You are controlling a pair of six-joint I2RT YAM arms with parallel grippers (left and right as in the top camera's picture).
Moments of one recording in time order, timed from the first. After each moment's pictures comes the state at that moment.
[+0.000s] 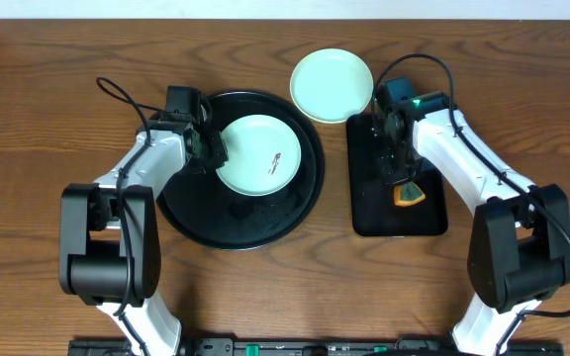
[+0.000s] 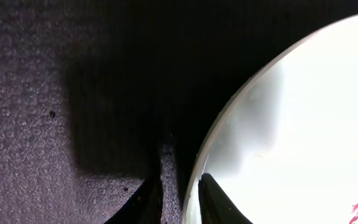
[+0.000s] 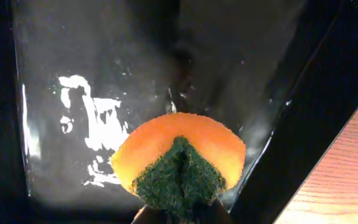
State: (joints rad) left arm -0.06 1.89 1.15 -0.53 0.14 -0.38; right arm 0.31 1.92 1.41 -1.09 0.13 0.01
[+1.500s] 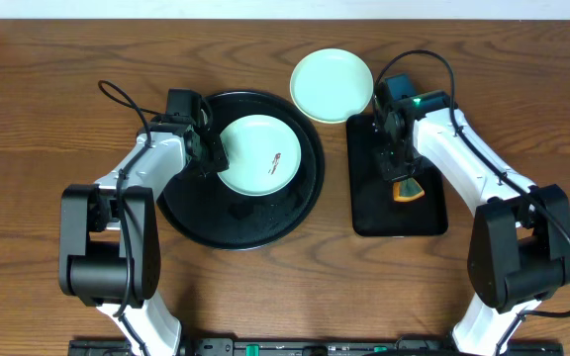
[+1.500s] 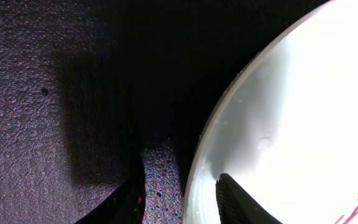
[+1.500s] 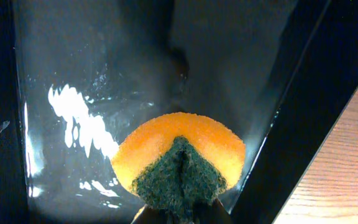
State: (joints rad) left arm -0.06 1.89 1.14 -0.55 0.16 -0.38; right arm 0.31 1.92 1.42 -1.06 0.15 0.04
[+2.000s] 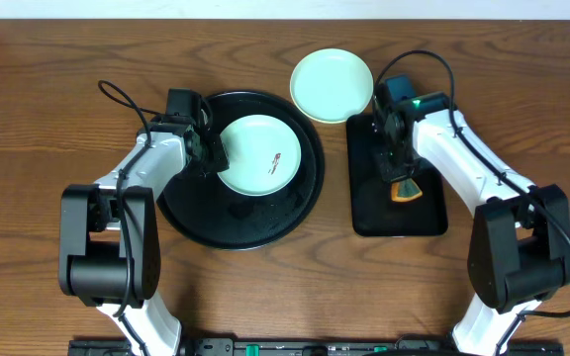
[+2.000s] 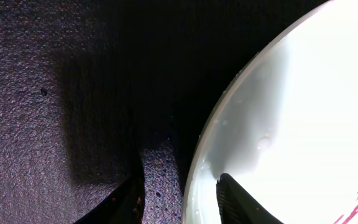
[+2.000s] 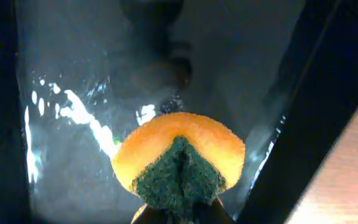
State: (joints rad) left arm -0.06 1.89 1.14 -0.55 0.16 -0.38; right arm 0.31 1.92 1.39 -1.01 0.14 0.05
